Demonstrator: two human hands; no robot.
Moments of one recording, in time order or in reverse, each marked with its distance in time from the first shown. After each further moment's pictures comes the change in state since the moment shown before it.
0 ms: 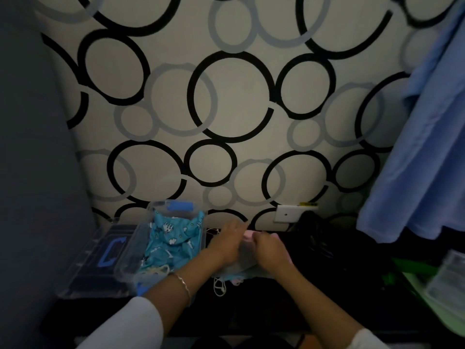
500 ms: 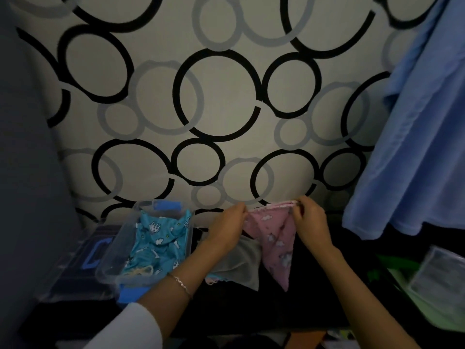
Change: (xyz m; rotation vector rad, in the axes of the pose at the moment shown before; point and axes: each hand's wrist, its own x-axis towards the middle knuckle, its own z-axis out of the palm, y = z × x) left_hand 0.012 0.047 -0.024 -0.174 0.455 0.048; right_hand -0.007 0.084 -0.095 0.466 0.500 -0.019
